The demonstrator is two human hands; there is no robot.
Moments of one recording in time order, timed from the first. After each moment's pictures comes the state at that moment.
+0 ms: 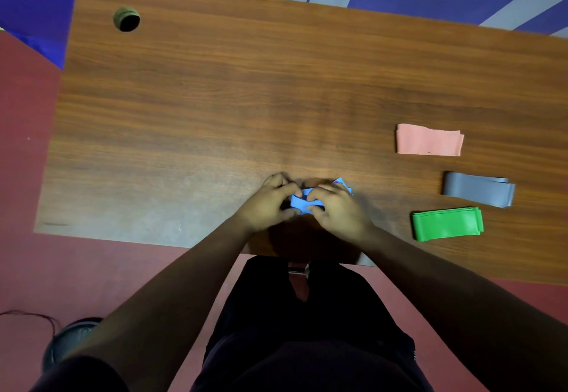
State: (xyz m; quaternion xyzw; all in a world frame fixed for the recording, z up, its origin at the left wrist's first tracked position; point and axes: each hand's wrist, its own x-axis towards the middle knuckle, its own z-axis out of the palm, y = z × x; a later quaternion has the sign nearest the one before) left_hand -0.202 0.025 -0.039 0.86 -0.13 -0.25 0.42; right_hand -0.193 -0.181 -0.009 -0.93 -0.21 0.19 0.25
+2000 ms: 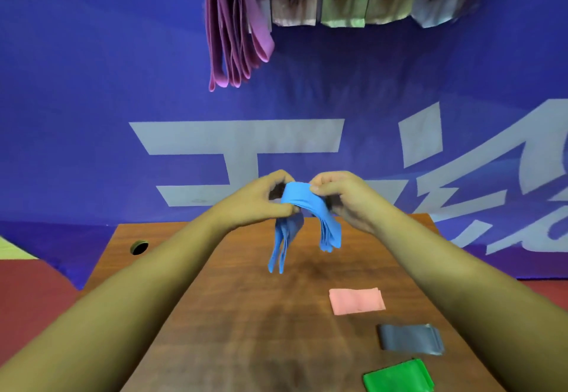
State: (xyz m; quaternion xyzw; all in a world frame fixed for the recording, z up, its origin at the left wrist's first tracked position) left_hand -0.012 -0.077 0.352 0.82 -0.24 -0.17 0.50; right_hand -0.018 -0.283 0.353 -0.69 -0.05 0.18 0.70
